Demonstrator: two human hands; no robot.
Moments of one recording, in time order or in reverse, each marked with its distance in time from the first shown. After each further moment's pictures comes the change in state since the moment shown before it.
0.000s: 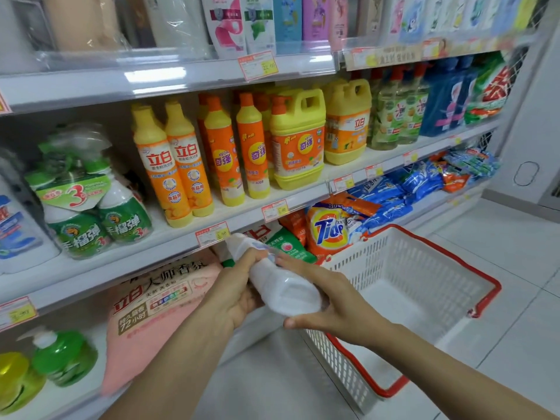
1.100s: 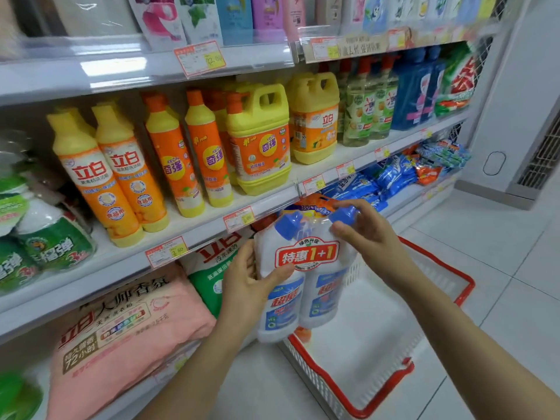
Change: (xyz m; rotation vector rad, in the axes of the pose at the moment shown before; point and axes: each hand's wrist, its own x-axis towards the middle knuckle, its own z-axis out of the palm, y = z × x) left_hand 0.051 -0.040 0.060 0.444 -0.170 0.688; right_hand 0.014 0.042 -0.121 0.266 0.424 0.268
